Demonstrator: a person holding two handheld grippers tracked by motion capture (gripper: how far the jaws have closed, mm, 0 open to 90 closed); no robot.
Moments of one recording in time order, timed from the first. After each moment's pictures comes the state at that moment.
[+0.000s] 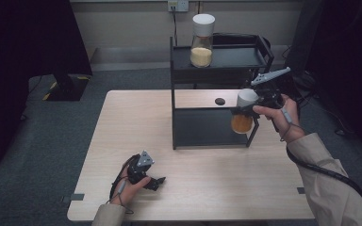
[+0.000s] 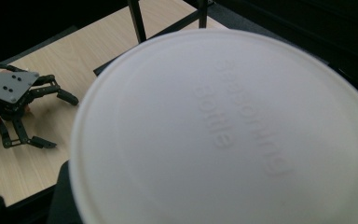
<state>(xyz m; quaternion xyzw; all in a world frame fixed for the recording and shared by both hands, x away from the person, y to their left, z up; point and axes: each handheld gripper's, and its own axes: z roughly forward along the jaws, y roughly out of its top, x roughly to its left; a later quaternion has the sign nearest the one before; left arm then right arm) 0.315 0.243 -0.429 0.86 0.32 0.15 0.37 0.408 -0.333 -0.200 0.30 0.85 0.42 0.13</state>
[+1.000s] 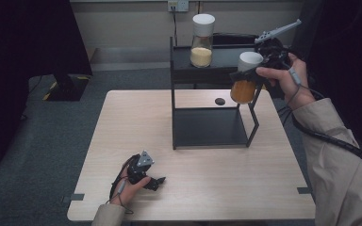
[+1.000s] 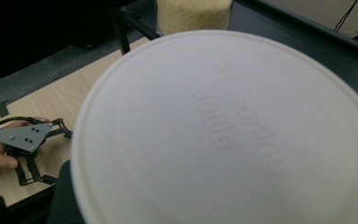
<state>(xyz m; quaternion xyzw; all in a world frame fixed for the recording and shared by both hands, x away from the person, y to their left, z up) 0.316 0.243 -0.429 0.86 0.32 0.15 0.37 0.422 -0.320 -0.102 0.29 0.84 0.43 0.16</state>
